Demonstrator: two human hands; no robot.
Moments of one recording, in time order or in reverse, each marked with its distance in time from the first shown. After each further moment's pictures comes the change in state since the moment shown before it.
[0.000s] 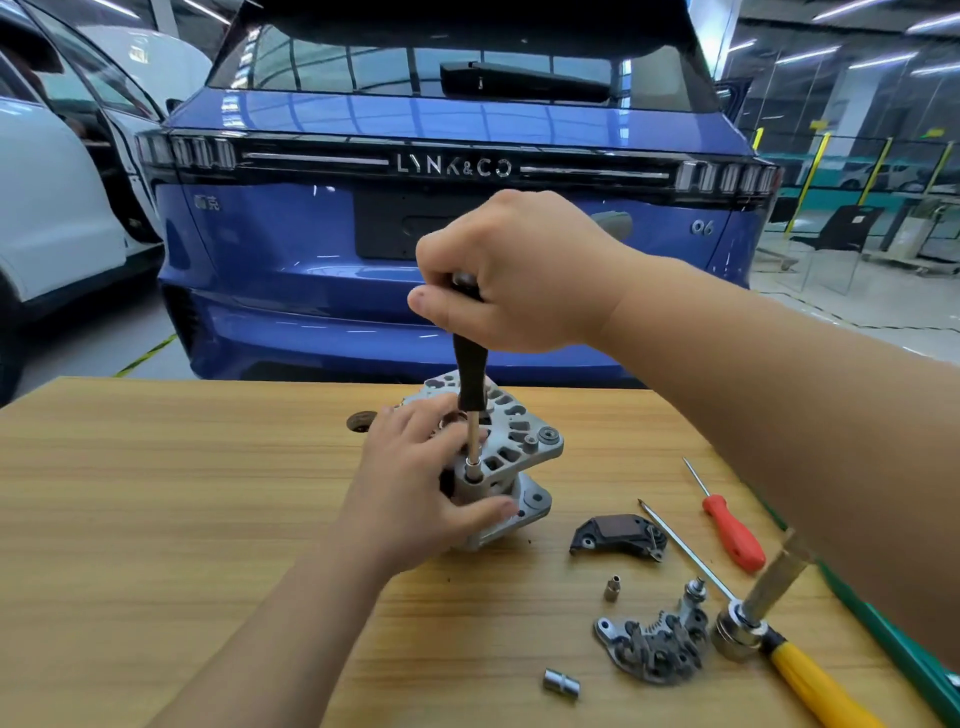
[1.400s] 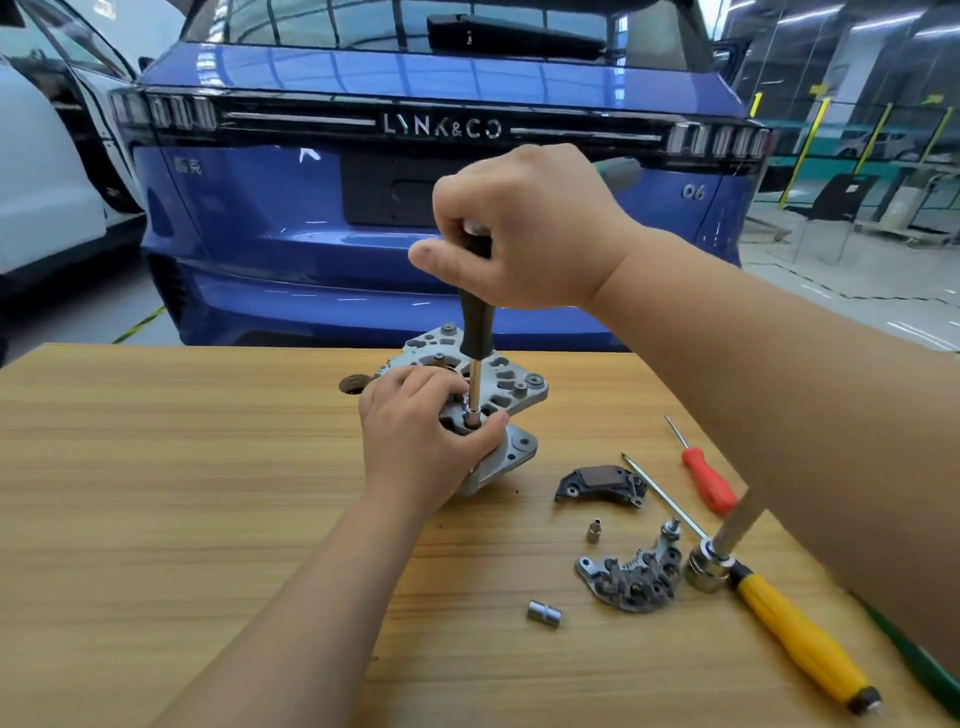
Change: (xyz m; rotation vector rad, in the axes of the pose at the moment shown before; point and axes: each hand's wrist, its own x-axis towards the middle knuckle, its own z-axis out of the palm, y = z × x) left_hand 0.000 0.009 0.038 0.019 0.372 -0.129; right_hand -0.015 -0.003 0.003 -0.097 0.071 0.110
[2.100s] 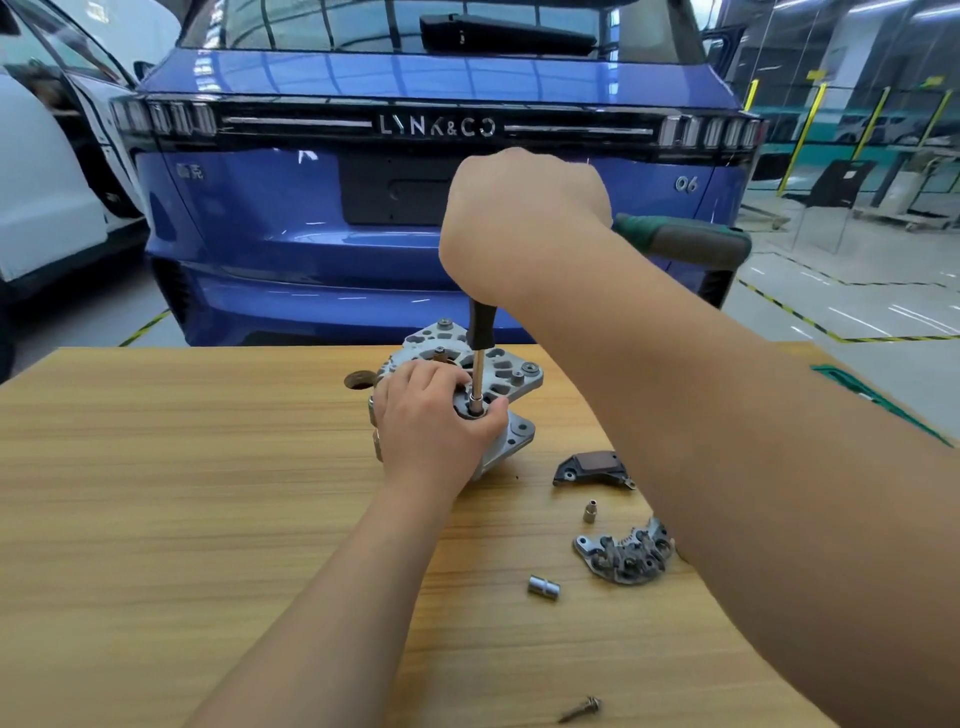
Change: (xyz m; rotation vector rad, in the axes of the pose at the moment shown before) left_hand -0.003 0.011 0.004 0.030 -0.006 -0.103; right_hand 0.017 -0.028 -0.017 -0.058 -0.284 0.564
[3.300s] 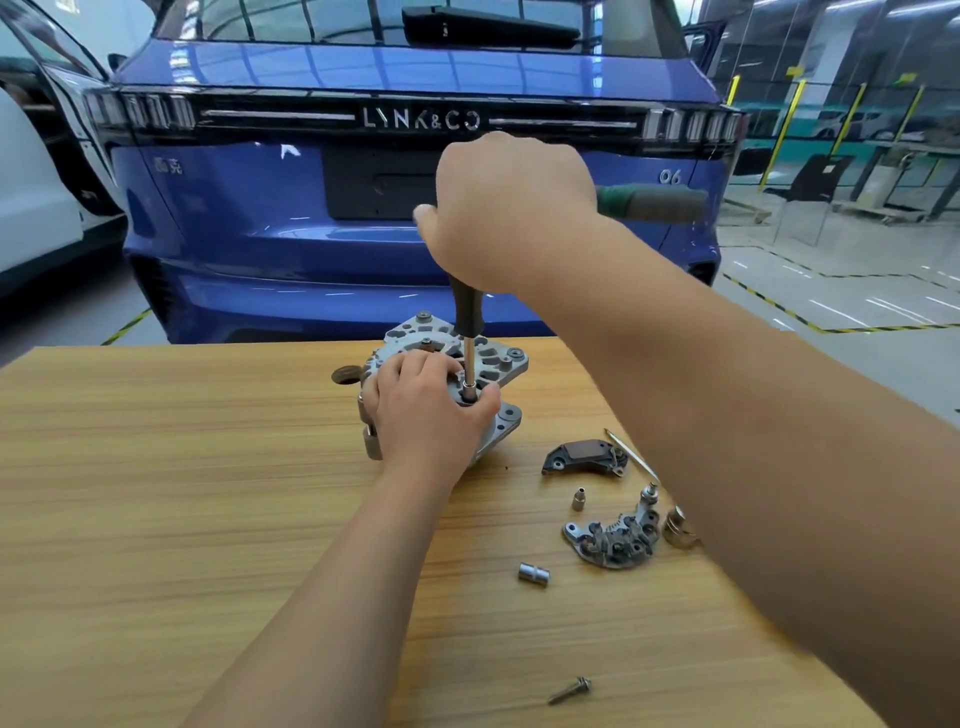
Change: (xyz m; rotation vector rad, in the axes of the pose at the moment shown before) left_hand 0.003 0.009 -0.001 0.093 -0.118 -0.095; right_hand -0.001 0.010 0.006 -0.065 0.125 -0.102
